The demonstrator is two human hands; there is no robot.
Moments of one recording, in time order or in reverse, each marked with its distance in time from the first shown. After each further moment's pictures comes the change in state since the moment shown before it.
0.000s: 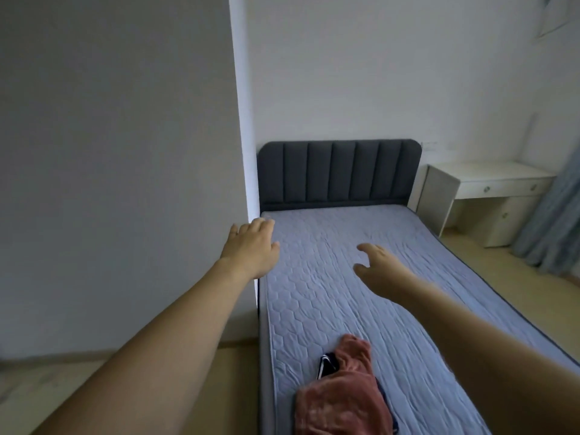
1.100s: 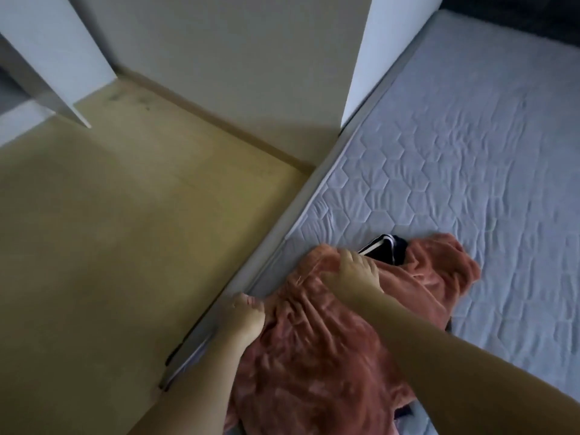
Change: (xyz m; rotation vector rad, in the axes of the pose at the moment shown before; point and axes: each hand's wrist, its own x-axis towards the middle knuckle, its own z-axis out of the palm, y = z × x) left_hand -0.173 0.083 0.703 -0.695 -0.382 -1.434; right_hand 0.115 0.294 0.567 -0.302 -0.670 -0.436
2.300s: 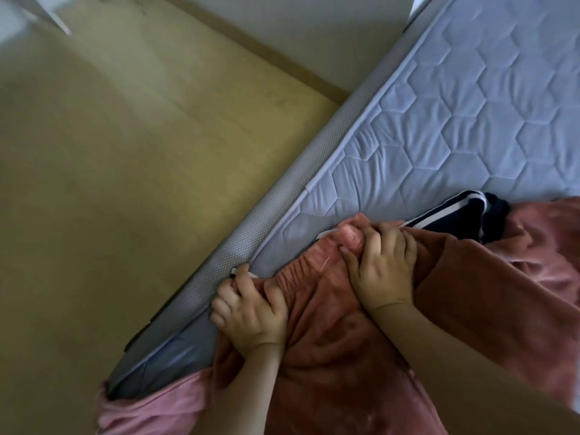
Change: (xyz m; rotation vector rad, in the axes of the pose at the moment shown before) left_hand 0.085 -0.037 0.141 0.043 0.764 0.044; right_hand 0.091 0.058 0.155 -0.084 0.540 -0.236
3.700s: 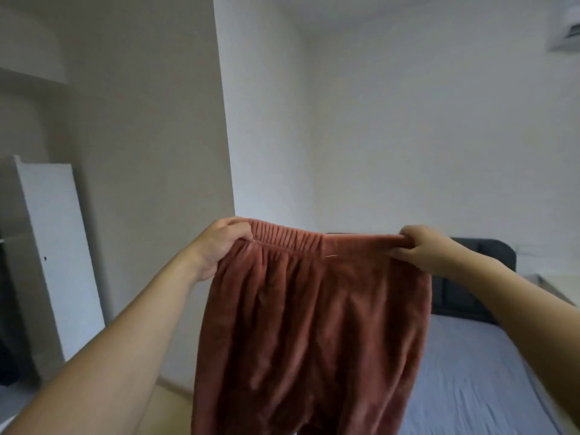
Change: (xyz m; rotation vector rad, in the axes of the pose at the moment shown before) left_hand -0.372 0.434 -1.005 -1.113 -0.581 0.936; right_hand -0.252 0.184 -1.176 0.144 0.293 0.048
